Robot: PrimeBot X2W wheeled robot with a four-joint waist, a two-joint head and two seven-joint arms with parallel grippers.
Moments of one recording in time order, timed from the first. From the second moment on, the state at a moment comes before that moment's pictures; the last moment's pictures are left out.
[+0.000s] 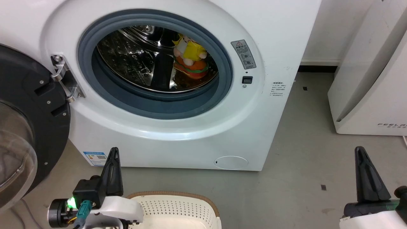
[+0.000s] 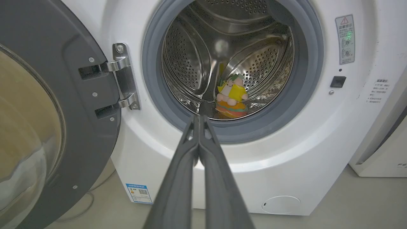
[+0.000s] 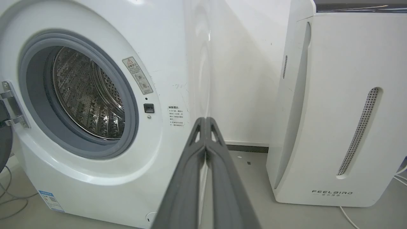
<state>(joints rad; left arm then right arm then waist) -0.05 0.05 0.00 0.13 -0.06 0.05 -0.23 0.08 -0.05 -0.14 -0.11 0.09 0.13 -0.23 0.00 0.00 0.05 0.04</state>
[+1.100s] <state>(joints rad) -0.04 0.05 0.00 0.09 -0.05 0.03 -0.17 0.07 -0.05 -0.10 -0.07 0.06 0.13 -0.17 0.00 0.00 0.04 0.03</state>
